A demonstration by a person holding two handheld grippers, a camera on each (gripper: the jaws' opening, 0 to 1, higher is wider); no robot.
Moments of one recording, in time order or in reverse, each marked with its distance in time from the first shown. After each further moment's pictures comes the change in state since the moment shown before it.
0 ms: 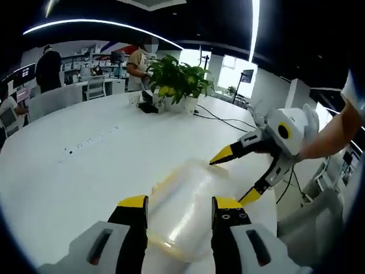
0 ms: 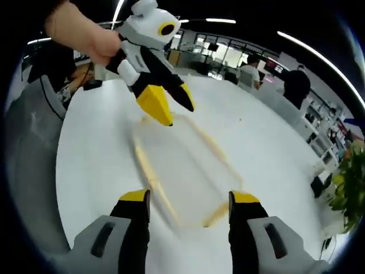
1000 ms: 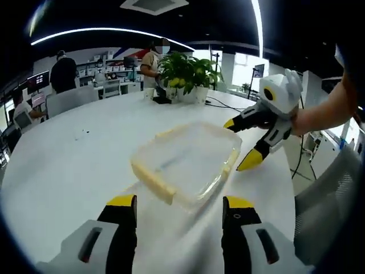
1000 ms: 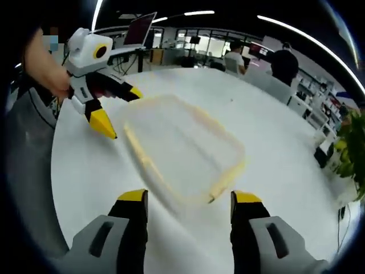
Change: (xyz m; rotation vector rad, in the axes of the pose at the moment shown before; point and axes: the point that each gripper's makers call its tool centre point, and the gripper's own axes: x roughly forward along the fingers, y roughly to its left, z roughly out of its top) left arm -0.012 -0.005 -0.081 0.029 0.006 0.140; right arm 0.011 -0.001 -0.038 0.173 0.031 -0.033
